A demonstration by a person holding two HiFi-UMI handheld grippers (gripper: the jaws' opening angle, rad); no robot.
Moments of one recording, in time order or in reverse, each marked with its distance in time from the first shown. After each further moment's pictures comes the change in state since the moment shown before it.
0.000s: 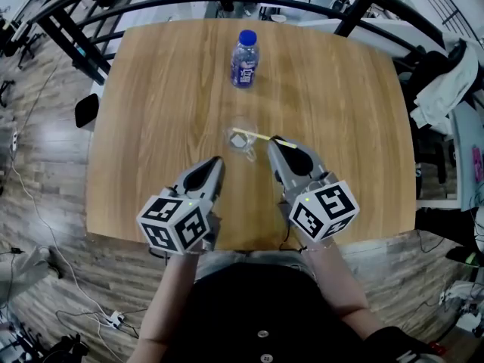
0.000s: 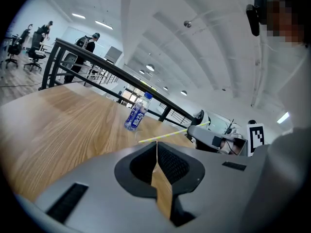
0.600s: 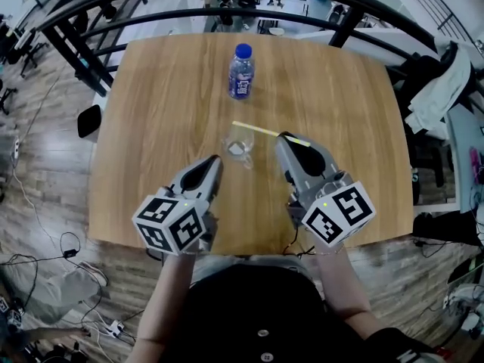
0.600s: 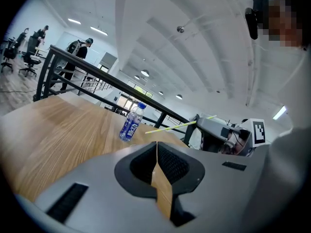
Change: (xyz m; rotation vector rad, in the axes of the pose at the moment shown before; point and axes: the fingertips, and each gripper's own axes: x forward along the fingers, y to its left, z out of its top) left arm -0.010 -0.020 0.029 0.053 -0.062 -0.042; right arm -0.028 0.010 0.066 -0.034 -0.129 0.041
